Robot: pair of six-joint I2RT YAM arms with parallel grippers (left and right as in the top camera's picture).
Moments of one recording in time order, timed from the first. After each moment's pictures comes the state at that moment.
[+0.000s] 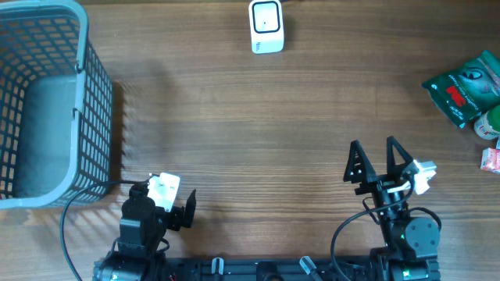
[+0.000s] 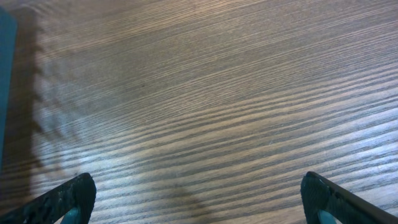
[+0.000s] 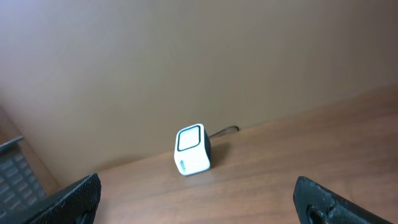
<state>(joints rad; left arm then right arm) -0.16 0.15 0.16 -0.70 0.01 0.13 0.10 0.02 0.01 0.13 -0.08 0.44</state>
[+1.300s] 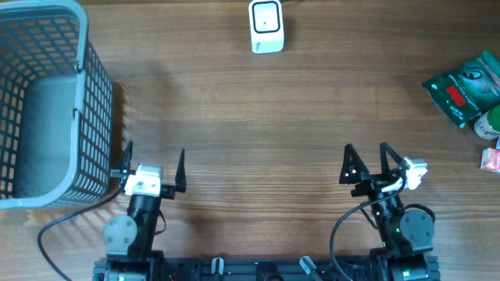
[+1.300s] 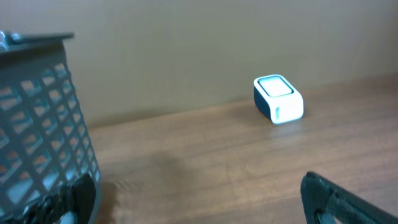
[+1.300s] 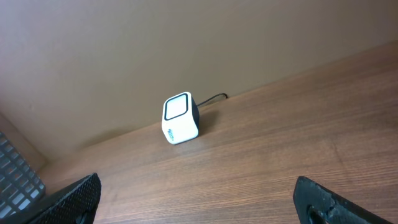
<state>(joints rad) -0.06 0.01 0.06 -0.05 0.06 0.14 0.12 0.01 0.01 0.00 -0.07 0.44</state>
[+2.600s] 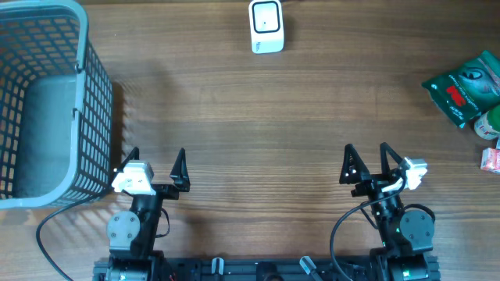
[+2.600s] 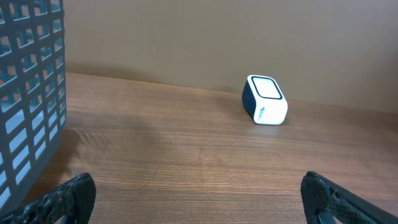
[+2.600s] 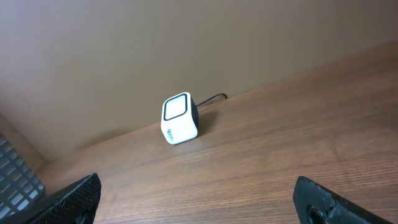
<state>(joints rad) -0.06 0.01 0.01 -0.07 0.05 -0.19 0.12 0.01 0.01 0.00 -0.07 0.44</state>
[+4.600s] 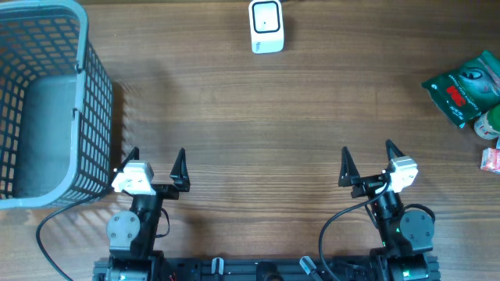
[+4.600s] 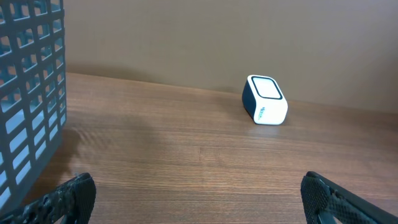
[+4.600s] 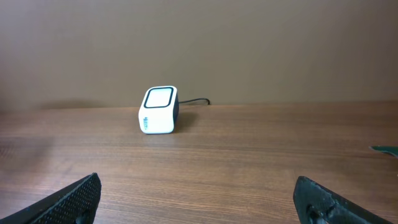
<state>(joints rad) -0.06 0.01 0.01 -0.07 0.05 -0.19 0.12 0.01 0.01 0.00 -0.07 0.11</state>
